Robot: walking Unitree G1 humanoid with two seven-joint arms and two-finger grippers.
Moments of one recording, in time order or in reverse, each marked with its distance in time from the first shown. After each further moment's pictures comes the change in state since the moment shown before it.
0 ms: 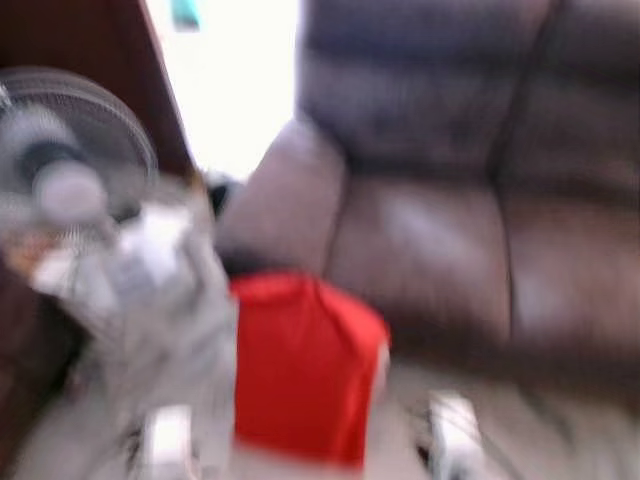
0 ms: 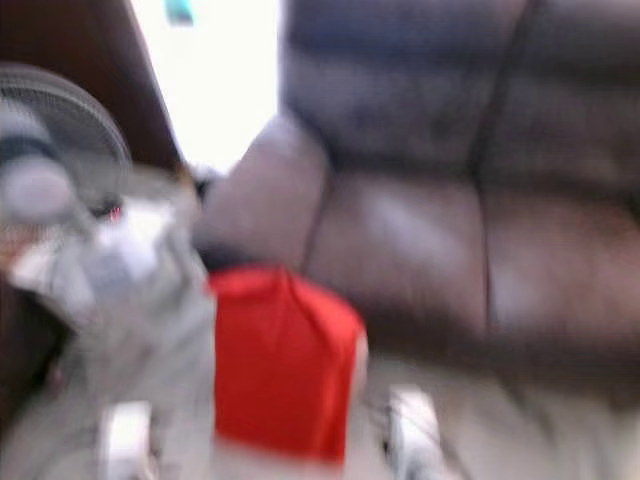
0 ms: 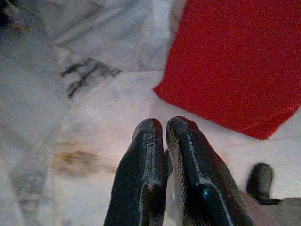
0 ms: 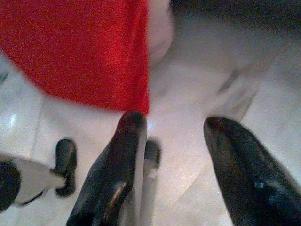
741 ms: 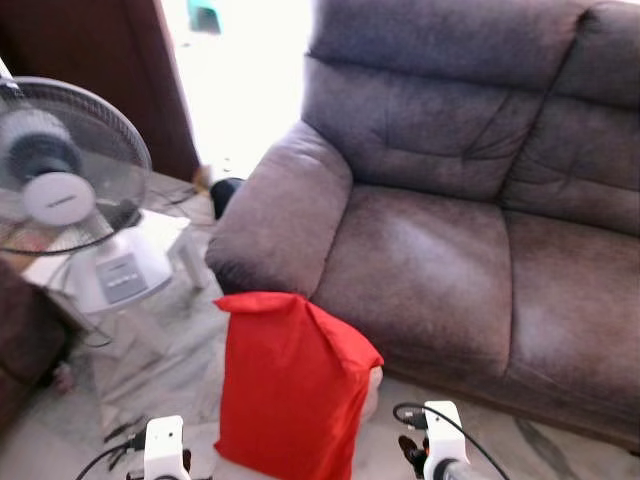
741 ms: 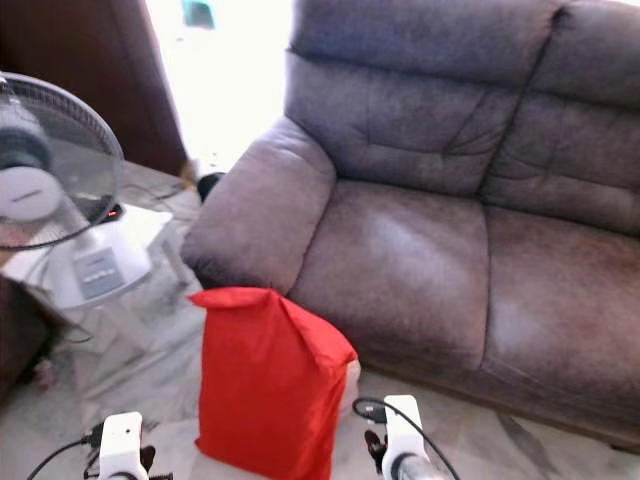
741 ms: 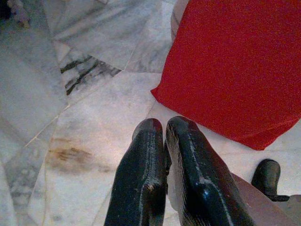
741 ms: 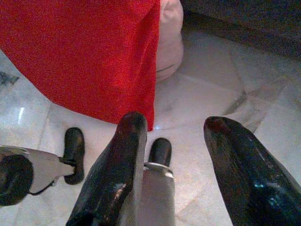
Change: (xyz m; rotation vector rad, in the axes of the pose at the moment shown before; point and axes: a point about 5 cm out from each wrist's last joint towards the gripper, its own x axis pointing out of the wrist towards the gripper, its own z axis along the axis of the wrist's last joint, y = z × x) left arm -0.001 0.009 -0.002 0.004 -0.003 0.026; right arm 0.002 0.014 -0.002 -0.015 0.002 0.038
